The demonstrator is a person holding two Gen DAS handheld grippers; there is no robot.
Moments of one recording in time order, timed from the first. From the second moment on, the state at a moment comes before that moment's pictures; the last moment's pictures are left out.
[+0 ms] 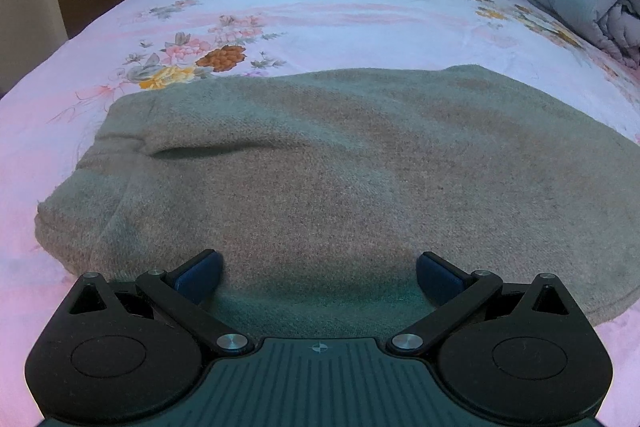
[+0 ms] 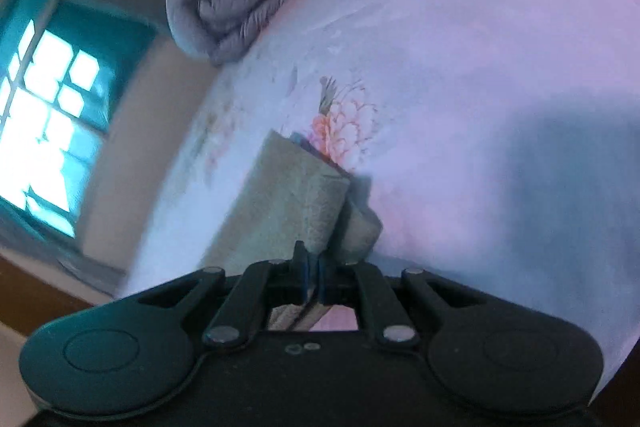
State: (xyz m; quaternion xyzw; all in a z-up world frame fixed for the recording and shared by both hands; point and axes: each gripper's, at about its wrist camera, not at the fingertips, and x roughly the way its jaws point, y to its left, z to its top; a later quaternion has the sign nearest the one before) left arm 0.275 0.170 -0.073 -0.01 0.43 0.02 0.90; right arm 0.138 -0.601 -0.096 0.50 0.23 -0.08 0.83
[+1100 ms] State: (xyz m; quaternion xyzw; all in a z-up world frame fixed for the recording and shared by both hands) left arm 0.275 0.168 -0.075 -0.01 0.42 0.03 0.90; right arm 0.078 -0.597 -0.140 0.68 0.11 -0.14 0.72
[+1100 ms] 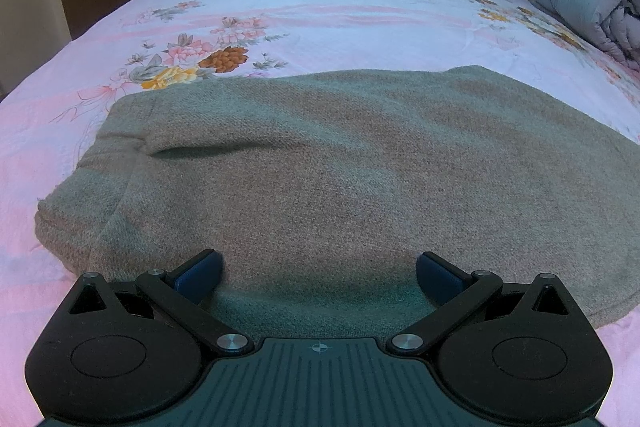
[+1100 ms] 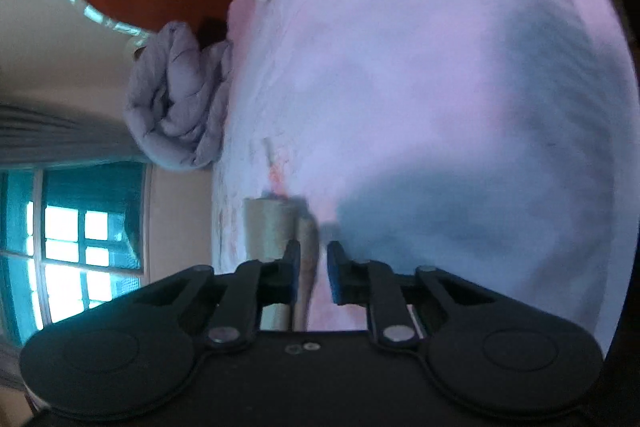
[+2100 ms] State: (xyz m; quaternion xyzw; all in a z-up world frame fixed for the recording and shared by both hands) left arm 0.273 0.167 -0.076 -0.02 0.42 0.03 0.91; right arm 0.094 -0.609 -0.094 0.58 0.15 -0.13 0.79
